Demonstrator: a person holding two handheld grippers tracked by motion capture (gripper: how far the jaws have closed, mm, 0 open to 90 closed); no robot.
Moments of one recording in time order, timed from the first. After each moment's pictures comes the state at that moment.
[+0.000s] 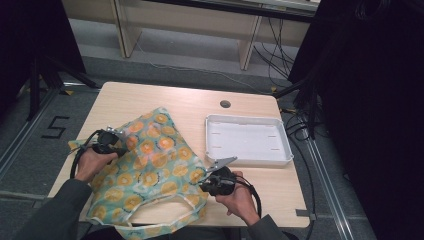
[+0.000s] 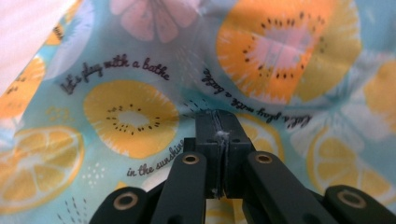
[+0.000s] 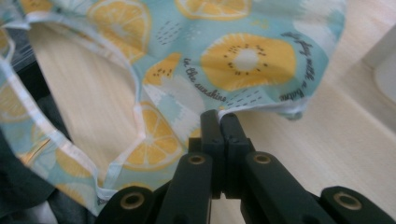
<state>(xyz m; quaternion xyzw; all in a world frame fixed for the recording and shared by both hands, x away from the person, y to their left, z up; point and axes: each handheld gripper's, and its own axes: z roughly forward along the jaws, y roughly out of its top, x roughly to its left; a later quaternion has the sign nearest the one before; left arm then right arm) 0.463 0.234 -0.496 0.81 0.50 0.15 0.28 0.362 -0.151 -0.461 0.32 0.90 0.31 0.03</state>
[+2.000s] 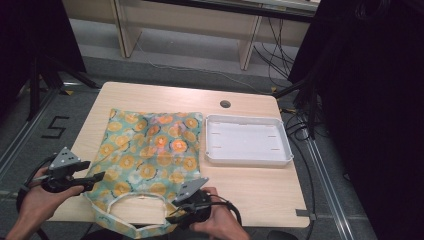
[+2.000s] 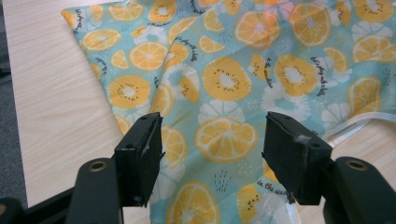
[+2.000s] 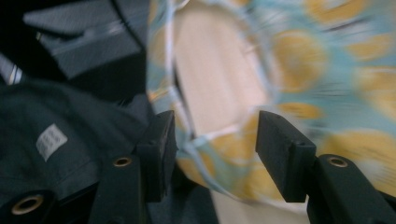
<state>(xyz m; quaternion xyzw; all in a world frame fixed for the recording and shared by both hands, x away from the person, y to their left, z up) 0.316 0.282 -0.434 0.79 0.45 0.21 0.35 0.302 -0.084 -0.456 0.16 0.92 0.36 -0.02</state>
